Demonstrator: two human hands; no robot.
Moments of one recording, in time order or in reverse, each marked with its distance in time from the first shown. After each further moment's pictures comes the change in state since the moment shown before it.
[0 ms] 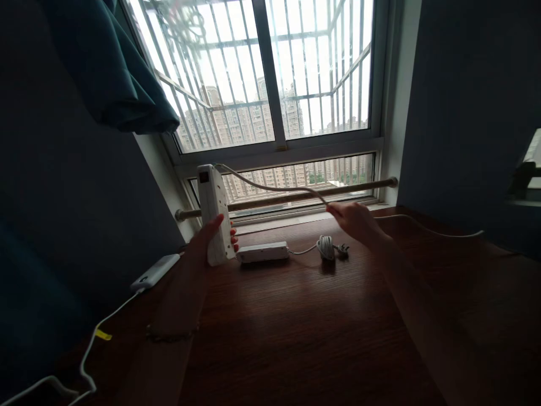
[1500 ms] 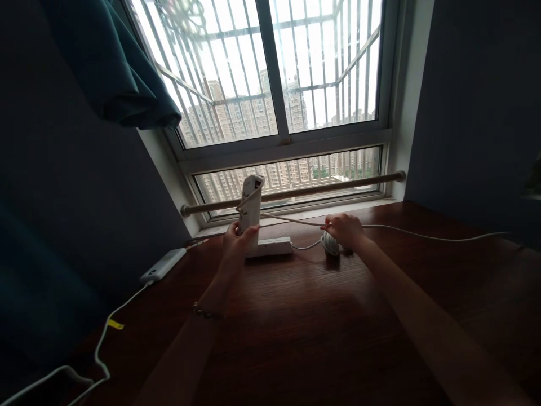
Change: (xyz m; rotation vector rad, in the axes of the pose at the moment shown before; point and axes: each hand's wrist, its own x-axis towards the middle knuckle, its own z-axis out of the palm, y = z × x) left_hand 0.033 -0.069 0.014 0.312 0.151 0.121; right_hand -0.009 -0.005 0.065 -0.001 -0.220 0.082
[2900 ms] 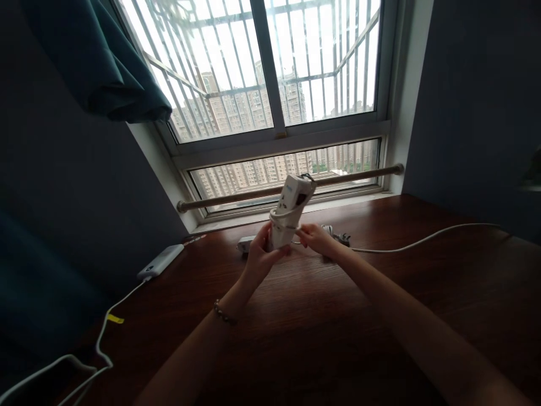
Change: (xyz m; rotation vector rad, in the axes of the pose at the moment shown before) left_hand -0.053 -0.012 0.039 -0.161 -0.424 0.258; right_hand -0.005 -0.047 0.025 0.574 -0.174 -0.194
